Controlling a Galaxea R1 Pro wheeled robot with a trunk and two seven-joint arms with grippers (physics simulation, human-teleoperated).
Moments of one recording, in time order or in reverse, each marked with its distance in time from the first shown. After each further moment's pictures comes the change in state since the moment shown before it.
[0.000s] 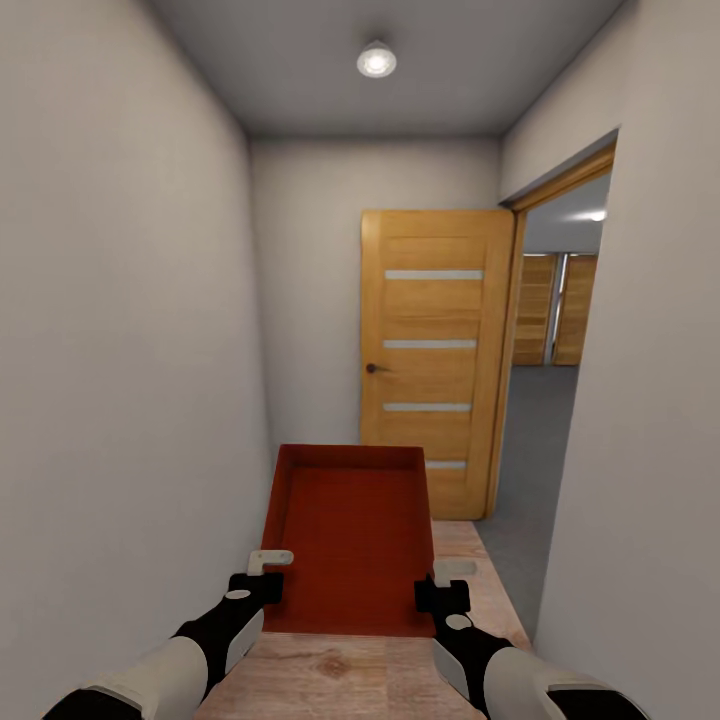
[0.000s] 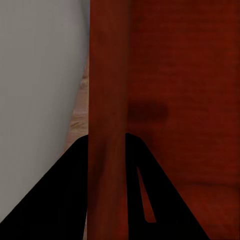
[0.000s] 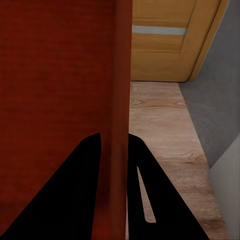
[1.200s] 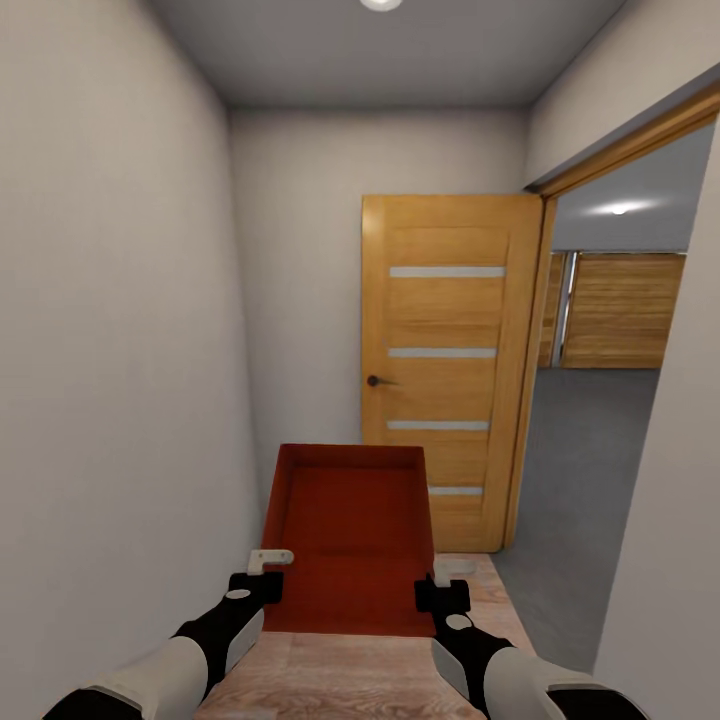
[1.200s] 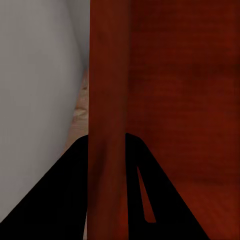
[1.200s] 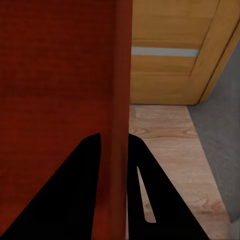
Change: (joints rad) left arm 0.000 0.000 -0.002 -0.002 0.001 -0.001 0.001; right arm 0.000 0.000 0.000 0.000 0.000 -0.004 0.000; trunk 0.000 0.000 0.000
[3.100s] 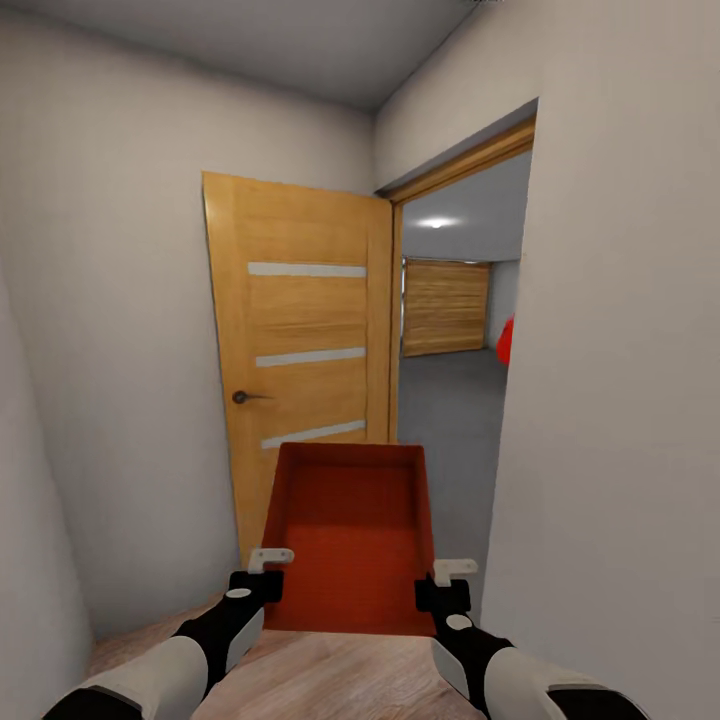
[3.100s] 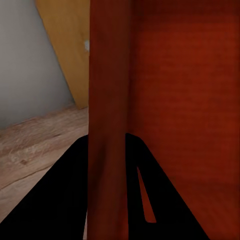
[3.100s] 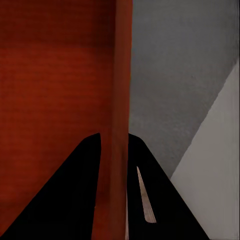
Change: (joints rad) left arm 0.000 0.000 0.000 -0.006 -0.005 0.000 0.001; right arm 0.000 -0.001 -0.001 0.000 -0.002 -0.007 0.000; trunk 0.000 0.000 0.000
